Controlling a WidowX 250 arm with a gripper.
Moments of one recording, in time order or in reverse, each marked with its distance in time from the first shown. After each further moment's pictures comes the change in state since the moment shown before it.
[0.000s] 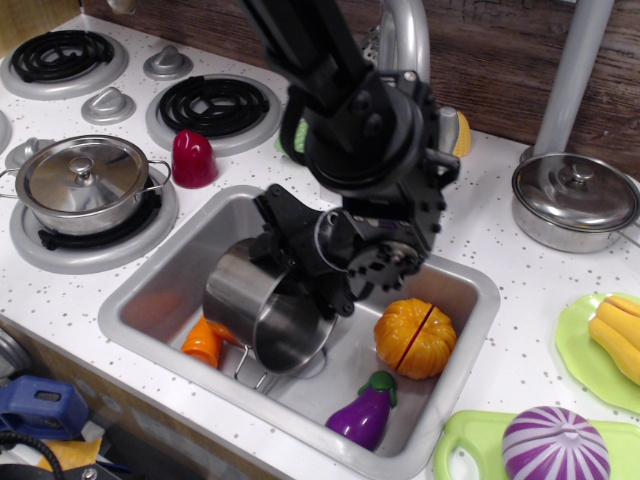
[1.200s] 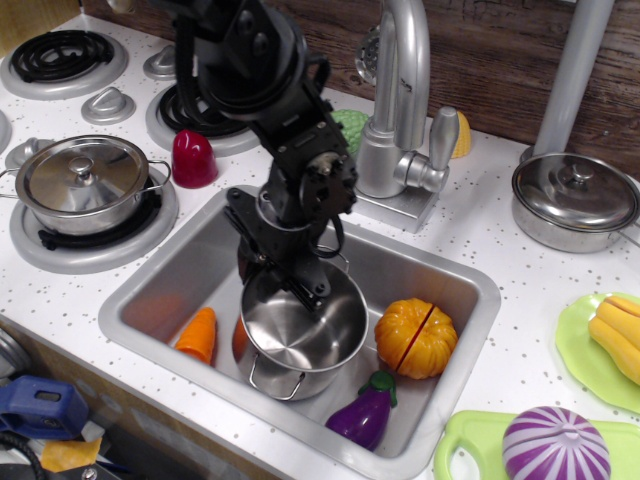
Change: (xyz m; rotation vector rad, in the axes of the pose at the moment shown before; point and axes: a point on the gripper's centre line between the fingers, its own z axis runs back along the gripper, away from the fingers) arm -0.006 0.003 -0.016 -0.360 0.017 -0.001
